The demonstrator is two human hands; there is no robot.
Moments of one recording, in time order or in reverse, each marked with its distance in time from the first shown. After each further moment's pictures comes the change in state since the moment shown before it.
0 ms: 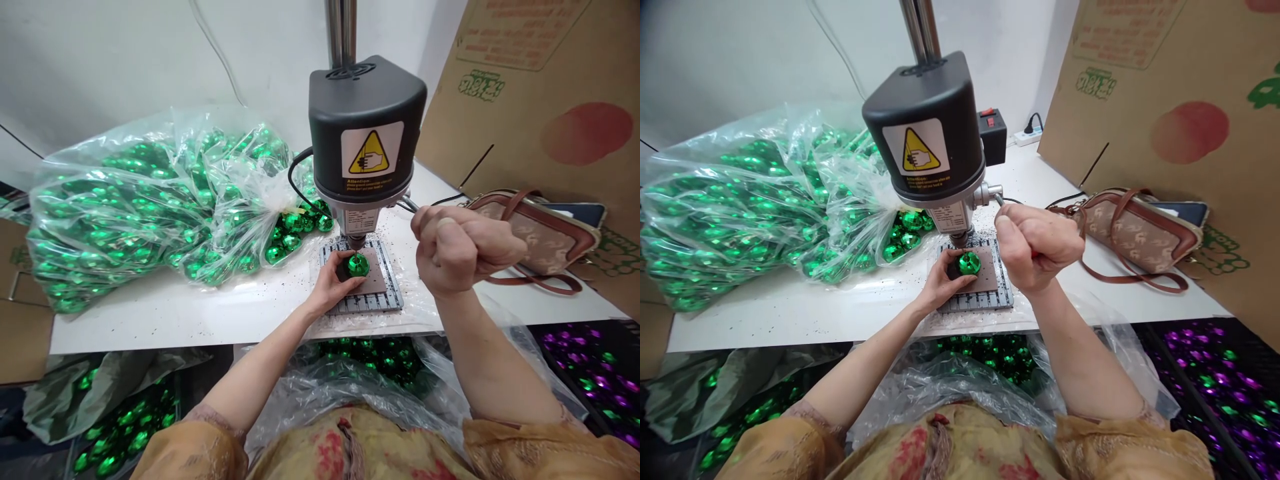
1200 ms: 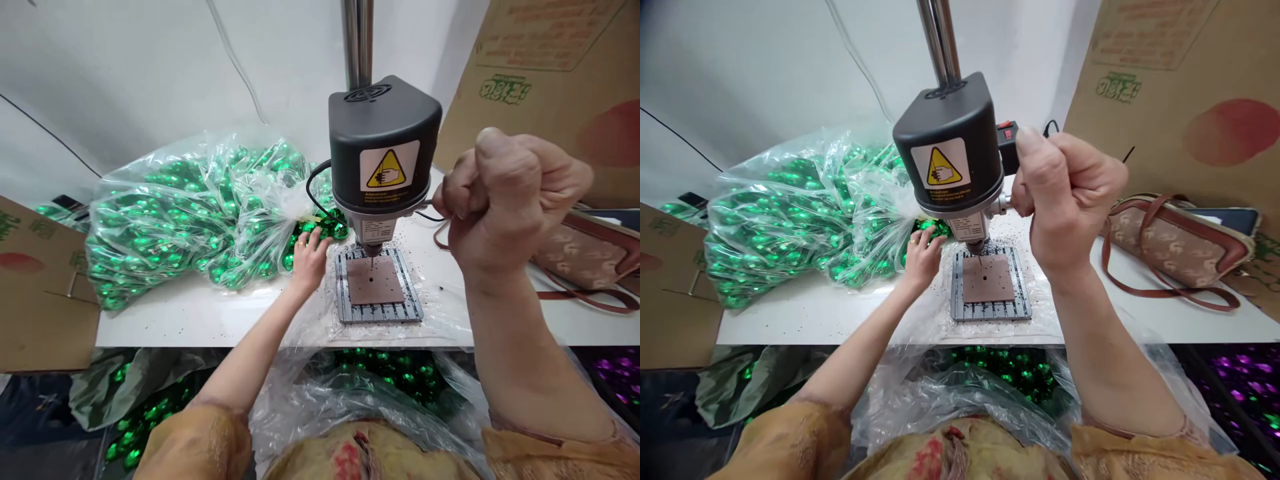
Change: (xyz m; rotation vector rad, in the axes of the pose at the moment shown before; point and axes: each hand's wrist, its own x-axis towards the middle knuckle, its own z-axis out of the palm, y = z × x) left_hand 0.030 0.020 -0.077 1.283 0.204 0.224; right_hand 0.054 -0.013 0.025 0.003 0.136 0.278
